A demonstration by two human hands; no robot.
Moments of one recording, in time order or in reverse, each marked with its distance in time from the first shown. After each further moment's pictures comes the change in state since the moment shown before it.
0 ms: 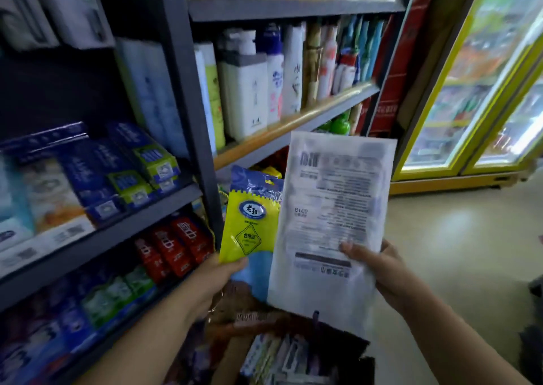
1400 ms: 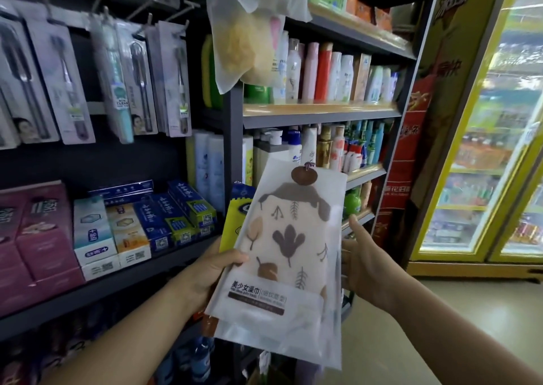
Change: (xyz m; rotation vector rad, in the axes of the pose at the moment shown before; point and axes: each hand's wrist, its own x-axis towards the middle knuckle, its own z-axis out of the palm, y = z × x) left_hand -0.086 0.087 -0.023 -0.293 -0.253 0.429; right_hand -0.030 -0.113 0.052 -0.091 -0.194 0.142
